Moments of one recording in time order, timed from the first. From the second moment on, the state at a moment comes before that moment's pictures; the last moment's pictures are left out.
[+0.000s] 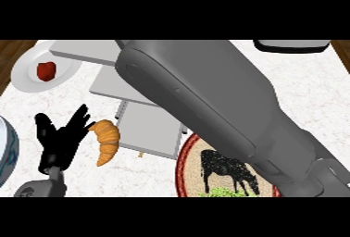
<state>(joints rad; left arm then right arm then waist) -0.07 0.20 0.05 -1.39 0.14 0.02 0.30 -1.52 -0.01 0.30 -1.00 0.78 -0.06 1.09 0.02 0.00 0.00</state>
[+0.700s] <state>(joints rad) -0.06 0.19 0.06 -1.38 0.13 0.02 0.26 -1.52 -0.01 0.19 -1.01 0.82 -0.25 1.09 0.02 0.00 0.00</state>
